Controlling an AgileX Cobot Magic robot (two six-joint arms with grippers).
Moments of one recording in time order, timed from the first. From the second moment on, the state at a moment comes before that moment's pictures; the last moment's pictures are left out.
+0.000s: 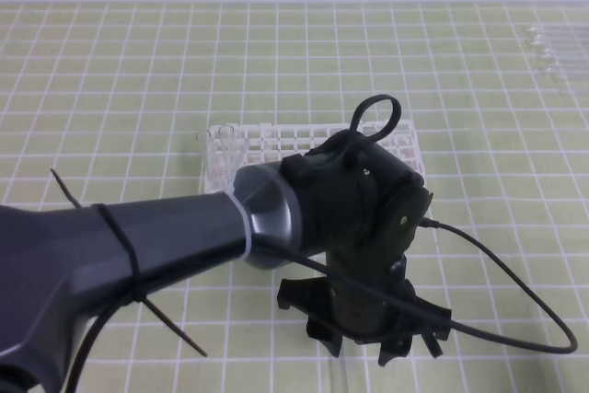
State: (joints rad) left arm -1.00 1.95 -1.47 -0.09 1.10 -0.61; right arm -0.02 0.00 0.00 0.12 0.28 0.00
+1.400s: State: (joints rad) left arm -1.00 1.95 -1.32 -0.14 0.95 -0.67; right arm -0.02 0.00 0.00 0.12 0.28 0.00
